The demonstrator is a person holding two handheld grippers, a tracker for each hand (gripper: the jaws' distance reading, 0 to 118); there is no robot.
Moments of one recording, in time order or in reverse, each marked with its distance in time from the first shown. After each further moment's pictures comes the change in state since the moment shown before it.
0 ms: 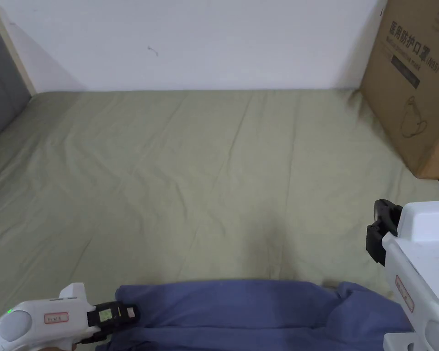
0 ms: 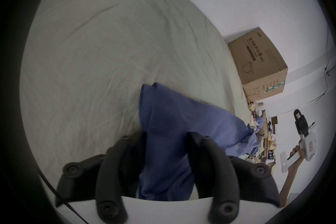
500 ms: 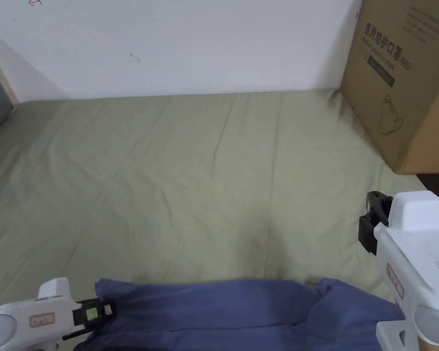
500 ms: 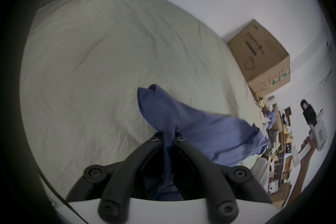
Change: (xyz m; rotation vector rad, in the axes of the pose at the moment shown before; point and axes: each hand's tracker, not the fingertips) left arm 0.026 0.009 0.030 0.107 0.097 -0.129; right arm 0.024 0.005 0.006 0.014 -0.027 -0.019
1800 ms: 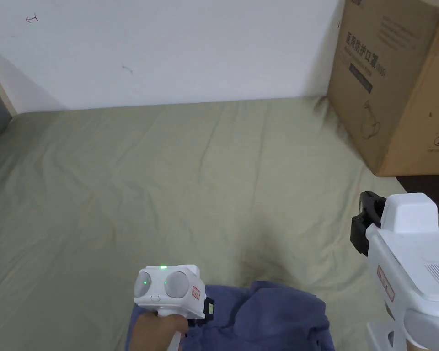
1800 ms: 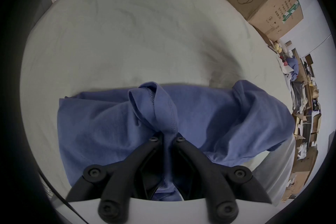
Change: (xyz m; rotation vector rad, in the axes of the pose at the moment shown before) left arm 0.233 -0.079 -0.140 -0.320 0.210 -0.317; right arm 0.049 -0.007 0.032 0.043 0.004 -0.046
